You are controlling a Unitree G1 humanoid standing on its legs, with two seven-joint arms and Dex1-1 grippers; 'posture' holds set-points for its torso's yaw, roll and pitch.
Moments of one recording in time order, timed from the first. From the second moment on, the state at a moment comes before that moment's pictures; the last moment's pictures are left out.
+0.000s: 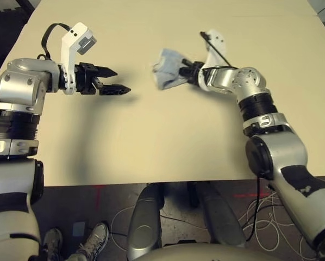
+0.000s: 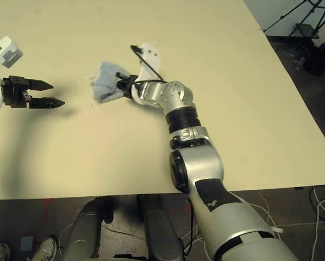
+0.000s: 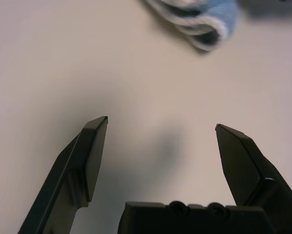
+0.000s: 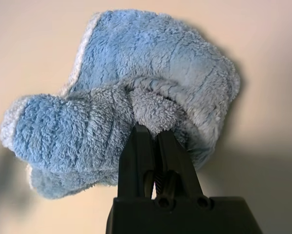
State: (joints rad) left arm -0.97 0.88 -0.04 0.43 -0.23 0.63 -1.11; right arm -1.24 -0.19 -0.14 0.85 0.71 0.73 0.05
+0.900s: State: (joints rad) left arm -0.79 0.72 0.34 0.75 -0.25 0.09 -0.51; right arm -0.90 -0.82 -0.13 0.51 0.54 1.19 0.61
